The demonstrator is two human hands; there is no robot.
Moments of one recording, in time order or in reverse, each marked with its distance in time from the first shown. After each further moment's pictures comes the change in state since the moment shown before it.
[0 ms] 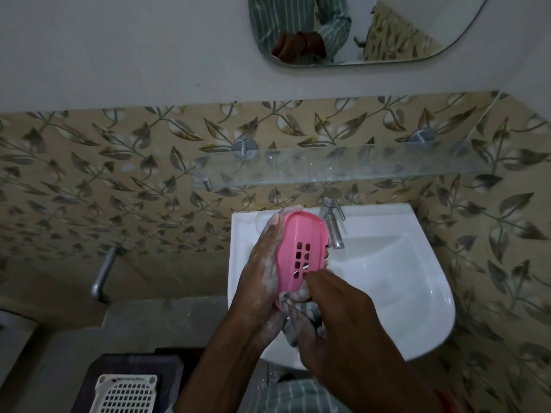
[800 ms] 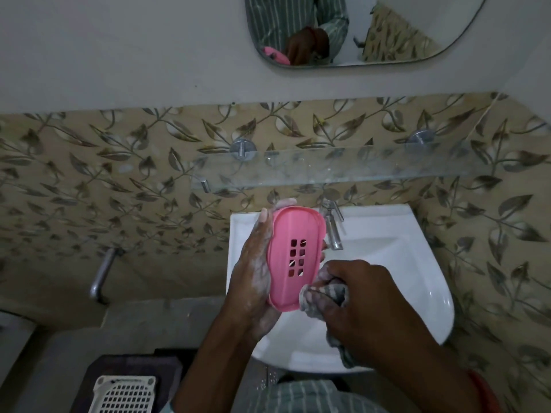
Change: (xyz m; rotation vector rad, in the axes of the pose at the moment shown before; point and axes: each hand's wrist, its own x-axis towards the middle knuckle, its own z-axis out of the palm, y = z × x) left_hand 0.001 0.012 0.000 -0.017 -0.139 0.133; right_hand 0.021 0.012 -0.035 0.177 -0.121 0.374
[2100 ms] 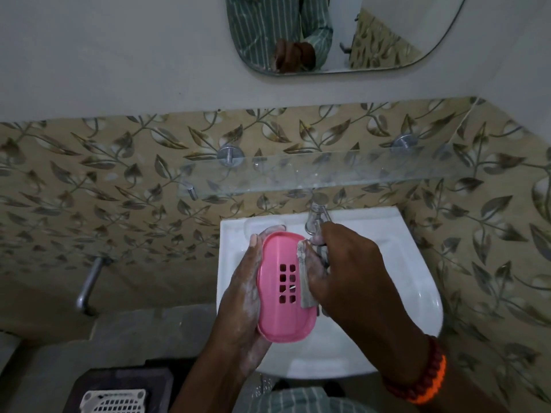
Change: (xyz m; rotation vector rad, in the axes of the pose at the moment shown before) left_hand -0.022 -0.012 0.014 -0.045 0.252 -0.111; right_hand 0.036 0.012 0.003 -0.303 0.408 -0.408
